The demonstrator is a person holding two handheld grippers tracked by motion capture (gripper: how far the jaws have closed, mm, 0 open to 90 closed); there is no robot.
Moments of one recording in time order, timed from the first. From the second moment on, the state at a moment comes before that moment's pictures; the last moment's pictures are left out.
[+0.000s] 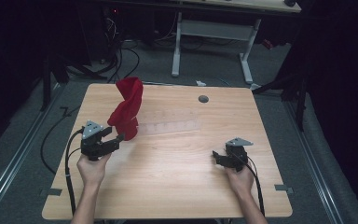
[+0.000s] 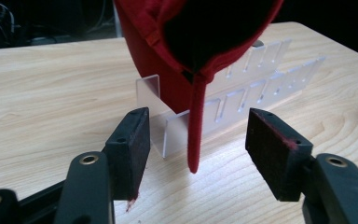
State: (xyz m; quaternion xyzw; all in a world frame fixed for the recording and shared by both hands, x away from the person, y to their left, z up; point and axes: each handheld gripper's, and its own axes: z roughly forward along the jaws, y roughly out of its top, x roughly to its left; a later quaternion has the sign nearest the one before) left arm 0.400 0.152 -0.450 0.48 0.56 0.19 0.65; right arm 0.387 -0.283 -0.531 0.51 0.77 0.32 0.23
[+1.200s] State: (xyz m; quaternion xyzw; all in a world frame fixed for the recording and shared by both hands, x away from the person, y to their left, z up) left arm 0.369 0.155 -0.467 0.48 0.56 0.17 0.65; right arm 0.387 -0.283 -0.531 0.51 0.77 0.32 0.23
